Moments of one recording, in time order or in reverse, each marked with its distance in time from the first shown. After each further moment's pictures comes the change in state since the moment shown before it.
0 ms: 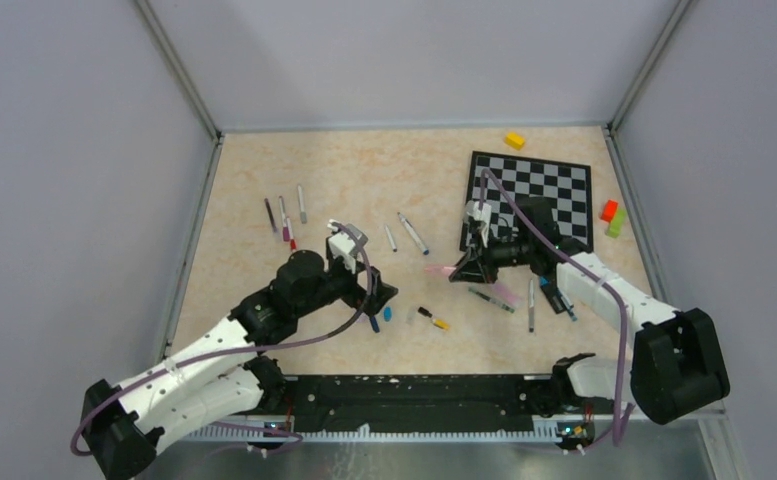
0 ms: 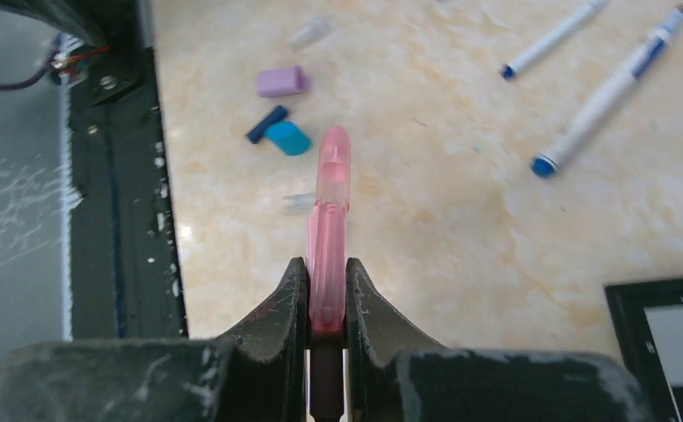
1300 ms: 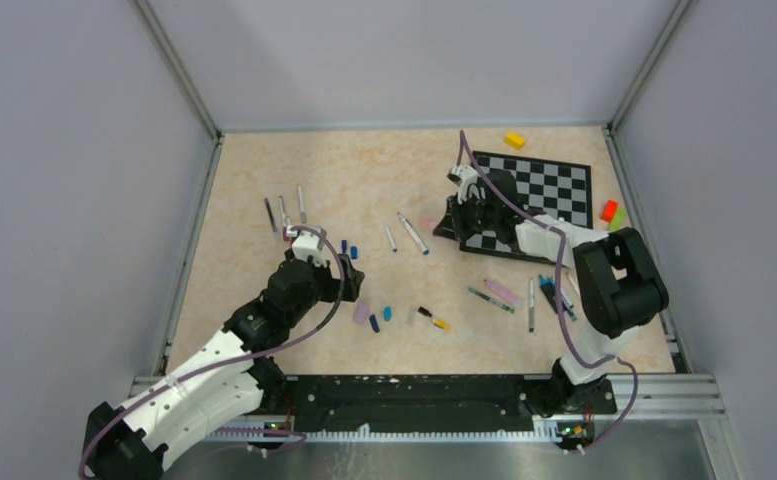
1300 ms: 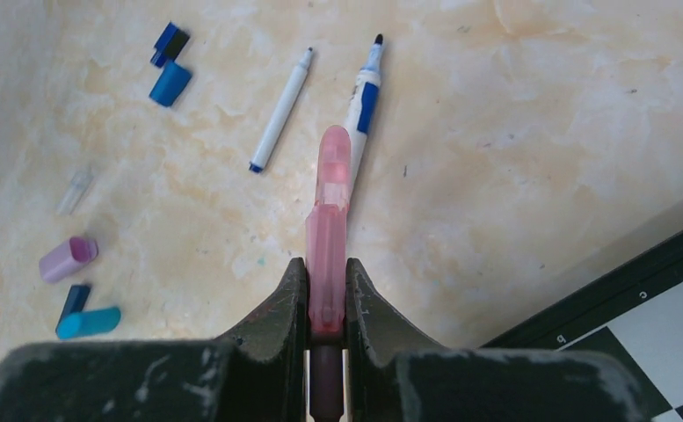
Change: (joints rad) left arm 0.149 -0.118 -0.161 -0.052 -0.338 -0.203; right arm 0.027 0.442 0.203 0.383 0.433 0.391
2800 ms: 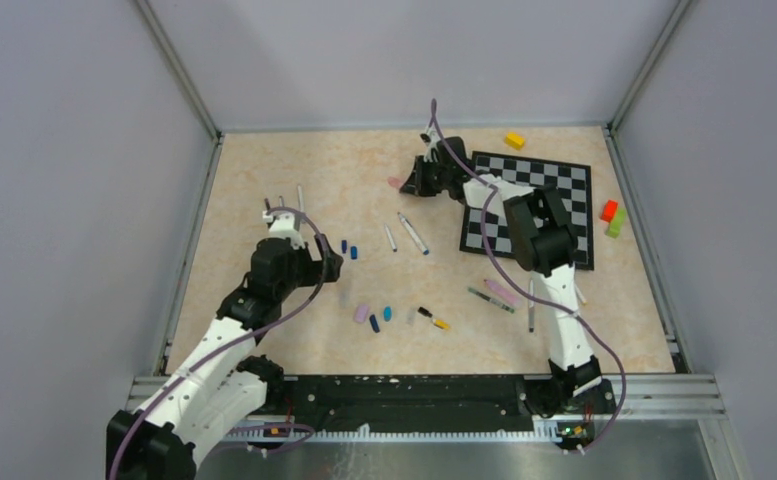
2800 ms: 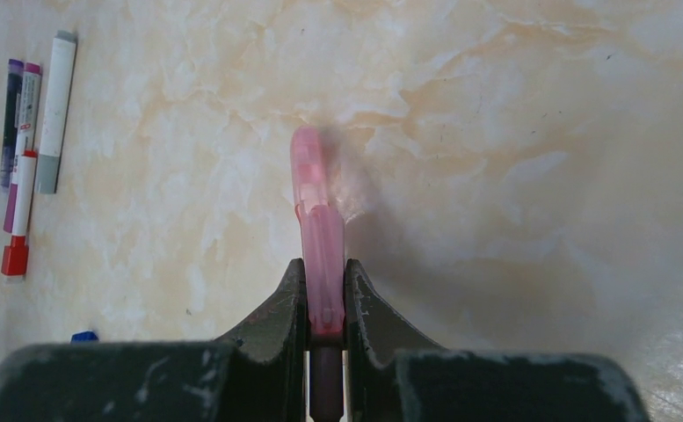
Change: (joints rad) left arm 0.319 0.094 0.058 -0.029 0.178 0.019; right arm 0.041 0.684 0.775 -0.034 0.178 0.366
